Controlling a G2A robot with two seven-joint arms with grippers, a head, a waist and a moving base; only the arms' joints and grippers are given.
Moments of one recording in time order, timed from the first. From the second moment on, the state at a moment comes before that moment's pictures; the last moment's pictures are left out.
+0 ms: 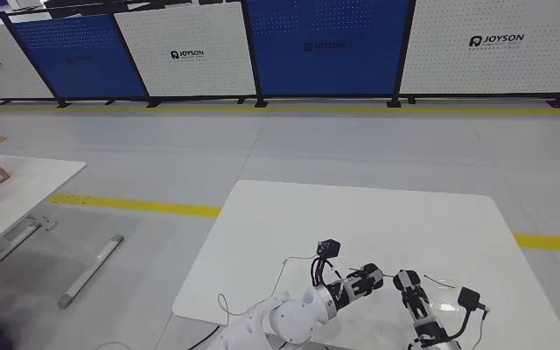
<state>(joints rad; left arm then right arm) 1.29 -1.29 -0.77 -1.61 0.16 0.01 -0.16 -1.79 -1.27 1.34 -1.73 -0.33 -0.33 -0.01</state>
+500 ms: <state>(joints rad) 1.29 -1.30 -0.78 -1.58 0.14 0.03 -0.16 -1.78 -1.27 1.34 -1.72 -0.30 -0.34 0.00</state>
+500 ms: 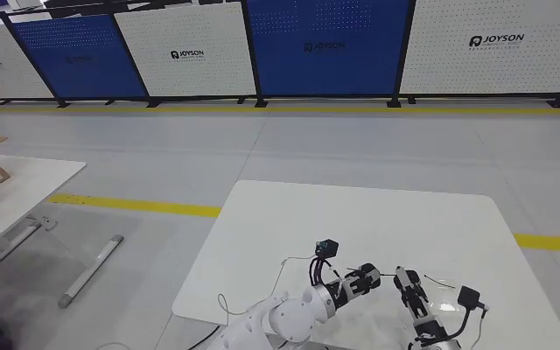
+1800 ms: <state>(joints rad) 1.30 -1.31 -0.79 -1.58 0.15 0.01 -0.15 -1.80 -1.25 1.33 -1.74 -0.31 -0.34 -0.04</state>
